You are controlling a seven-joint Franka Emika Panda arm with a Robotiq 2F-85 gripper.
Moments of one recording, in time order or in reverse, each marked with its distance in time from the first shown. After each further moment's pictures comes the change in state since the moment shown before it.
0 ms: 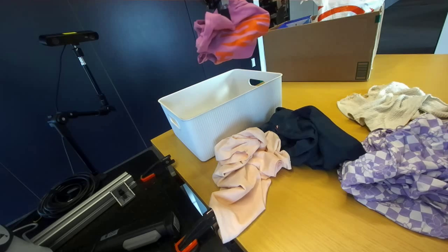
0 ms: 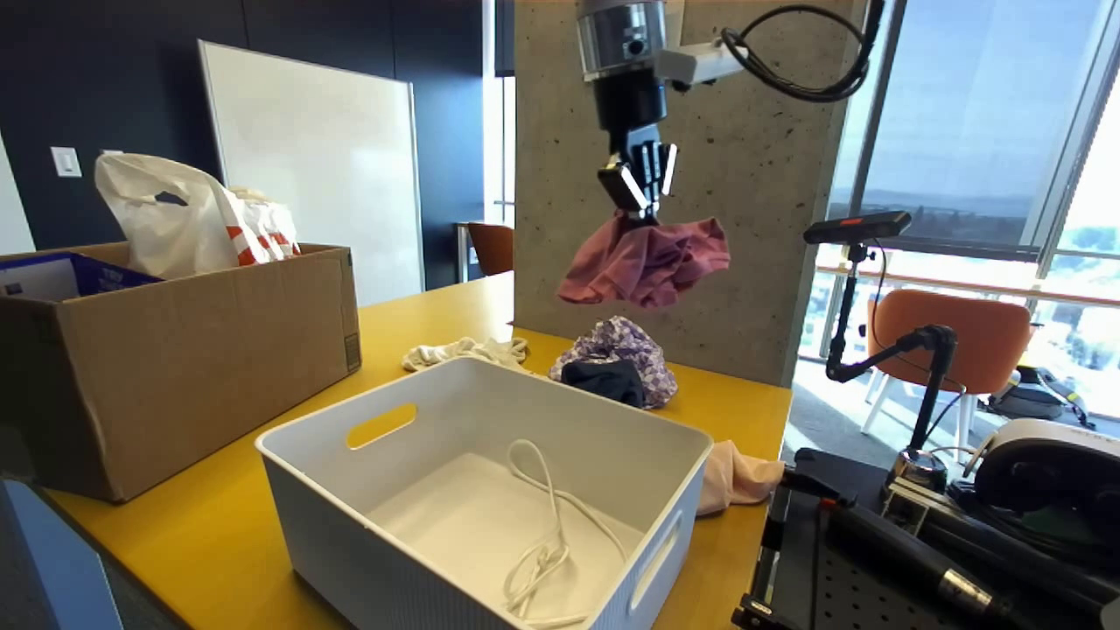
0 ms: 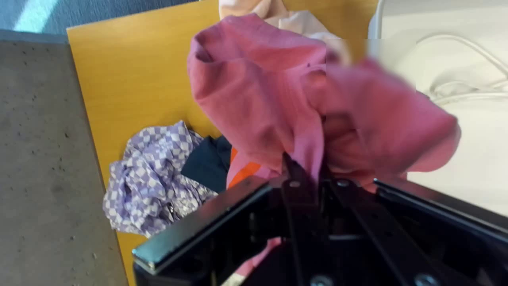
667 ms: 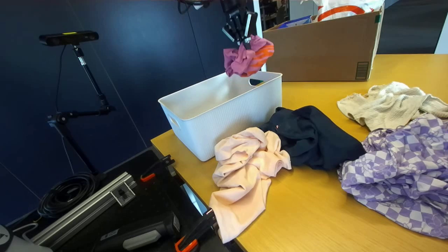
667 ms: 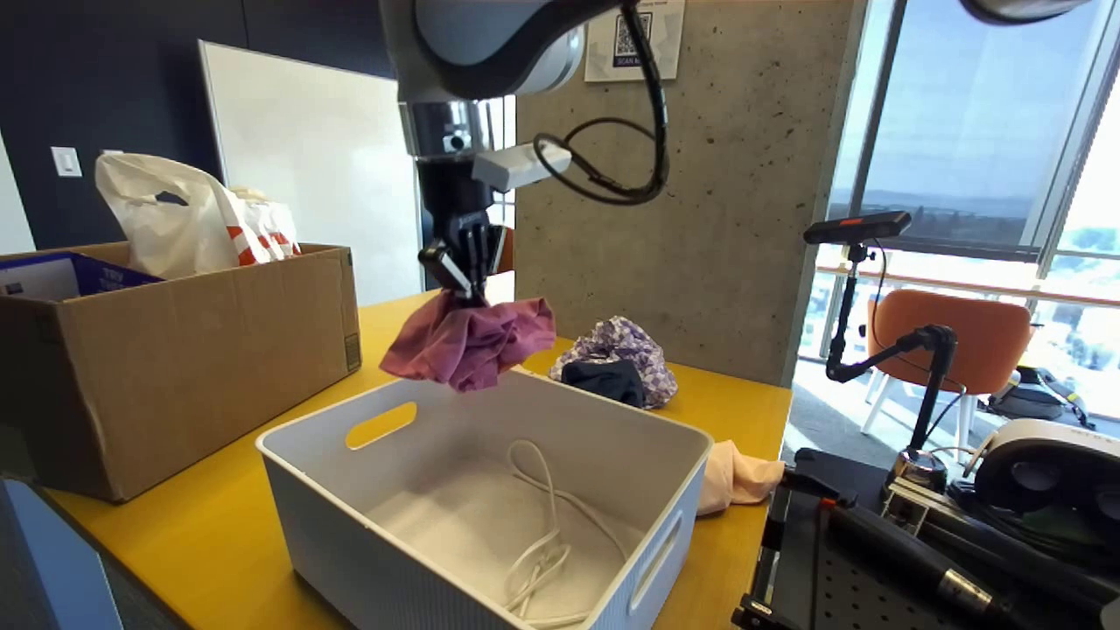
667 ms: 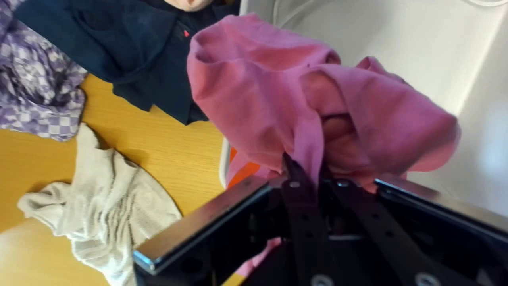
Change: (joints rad) arm 0.114 0.514 0.001 0.501 0.090 0.135 -0.120
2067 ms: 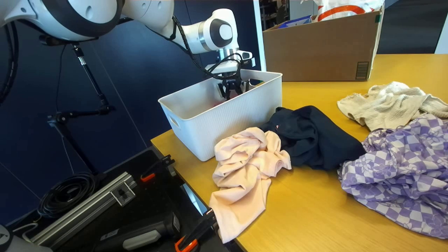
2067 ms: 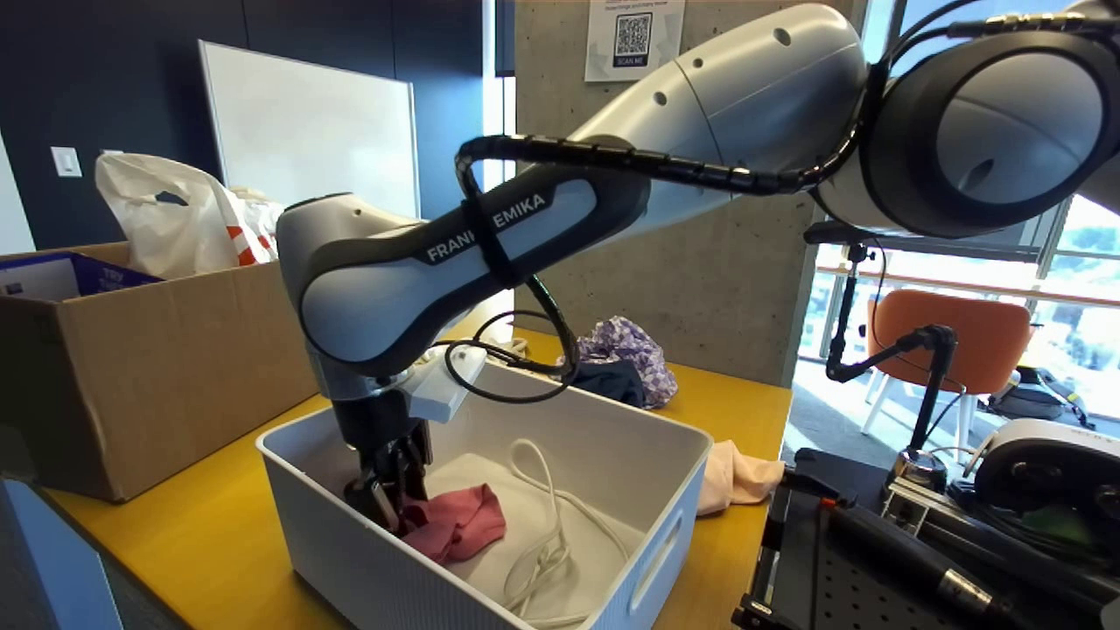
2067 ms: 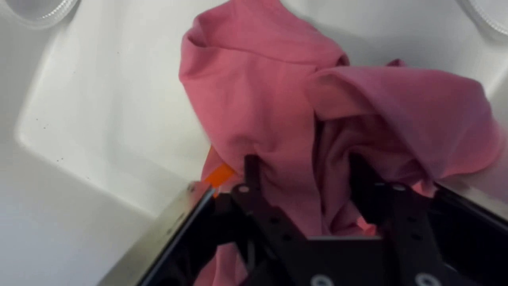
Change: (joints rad) arm 0.042 0.551 0.121 0.400 0.036 0.011 -0.239
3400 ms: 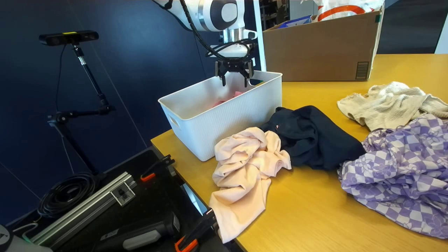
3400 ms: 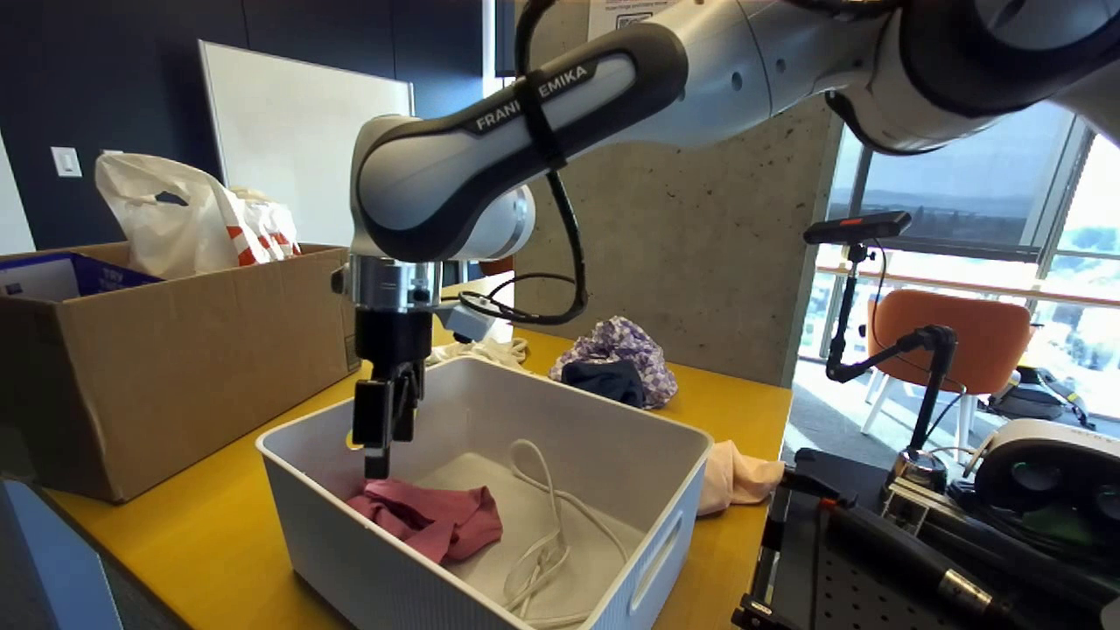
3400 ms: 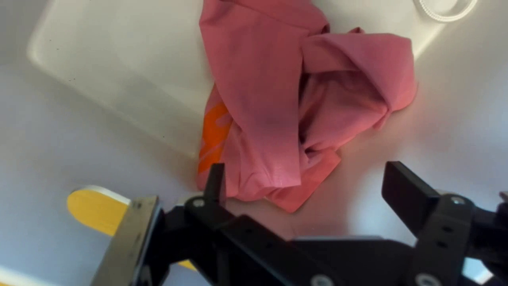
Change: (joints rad) arm -0.154 -0.214 0.122 -0.253 0.130 0.184 -0.255
